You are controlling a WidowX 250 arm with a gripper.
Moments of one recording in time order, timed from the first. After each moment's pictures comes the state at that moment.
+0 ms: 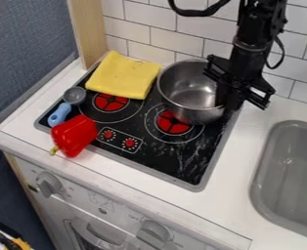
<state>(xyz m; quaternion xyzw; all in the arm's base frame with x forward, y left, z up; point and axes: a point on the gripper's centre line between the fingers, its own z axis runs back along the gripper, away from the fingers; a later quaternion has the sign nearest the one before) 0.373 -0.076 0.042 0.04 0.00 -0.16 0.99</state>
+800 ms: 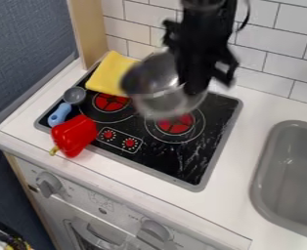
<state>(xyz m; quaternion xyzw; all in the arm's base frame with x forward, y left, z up) 0.286 -0.047 0.120 0.03 -0.06 -0.20 0.98</state>
